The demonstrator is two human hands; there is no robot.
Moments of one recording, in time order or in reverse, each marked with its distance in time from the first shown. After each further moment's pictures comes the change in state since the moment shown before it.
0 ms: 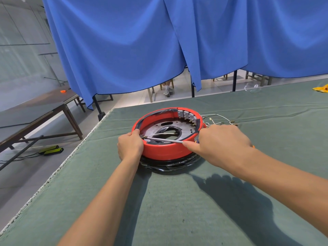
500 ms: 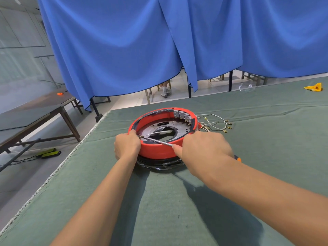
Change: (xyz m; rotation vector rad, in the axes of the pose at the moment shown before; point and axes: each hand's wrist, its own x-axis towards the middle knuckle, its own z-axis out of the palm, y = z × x) left_hand -0.001 0.005 -0.001 0.130 0.033 0.002; right_hand -0.014 -0.031 -0.016 0.063 -0.132 0.038
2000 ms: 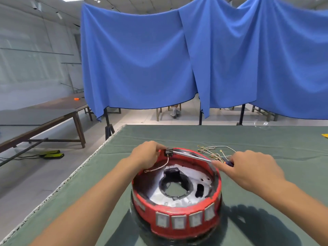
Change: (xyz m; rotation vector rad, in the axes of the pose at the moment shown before) left_hand 0.020 0.037 -0.033 0.654 -0.582 0.752; right_hand 0.035 0.076 0.021 -0.024 0.262 0.100
